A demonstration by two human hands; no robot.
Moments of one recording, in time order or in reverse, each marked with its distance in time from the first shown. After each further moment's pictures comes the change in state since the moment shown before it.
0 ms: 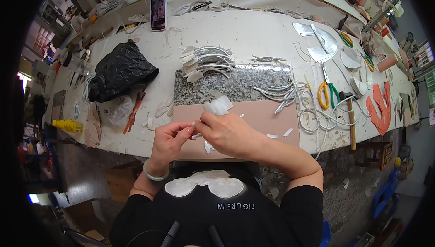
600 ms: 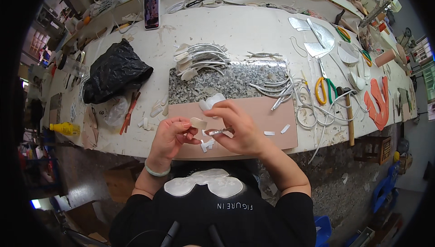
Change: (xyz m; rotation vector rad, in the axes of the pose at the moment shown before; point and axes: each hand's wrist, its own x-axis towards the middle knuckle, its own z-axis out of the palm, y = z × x) left_hand 0.016 -0.005 0.003 -0.662 -0.074 -0.347; right_hand -0.028 0.005 0.009 0.572 0.405 0.320
